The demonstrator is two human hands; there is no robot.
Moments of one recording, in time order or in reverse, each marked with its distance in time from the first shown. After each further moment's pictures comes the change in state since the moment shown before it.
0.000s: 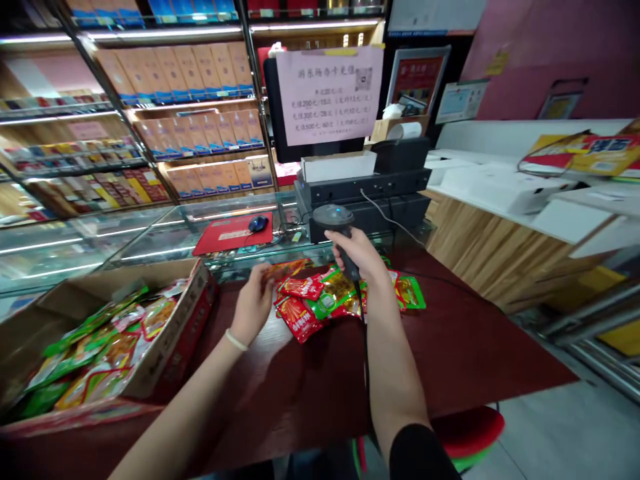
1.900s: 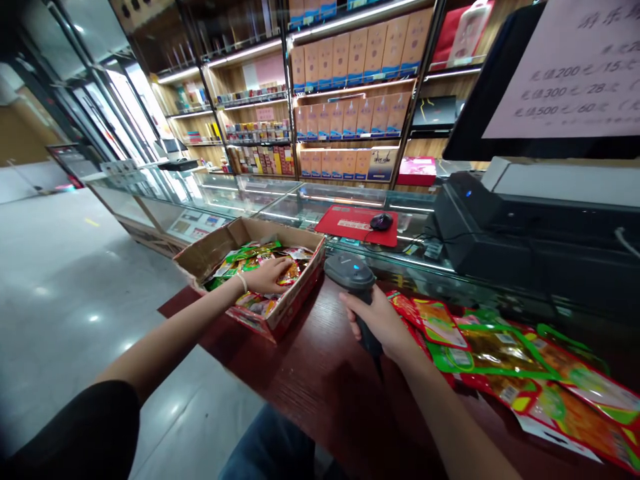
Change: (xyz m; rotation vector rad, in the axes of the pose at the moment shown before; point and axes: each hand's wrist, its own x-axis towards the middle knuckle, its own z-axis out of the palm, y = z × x) left_hand -0.035 -0.102 -0.265 0.601 -0.182 -0.105; right_hand -0.058 0.041 0.200 0.081 -0.582 0.205
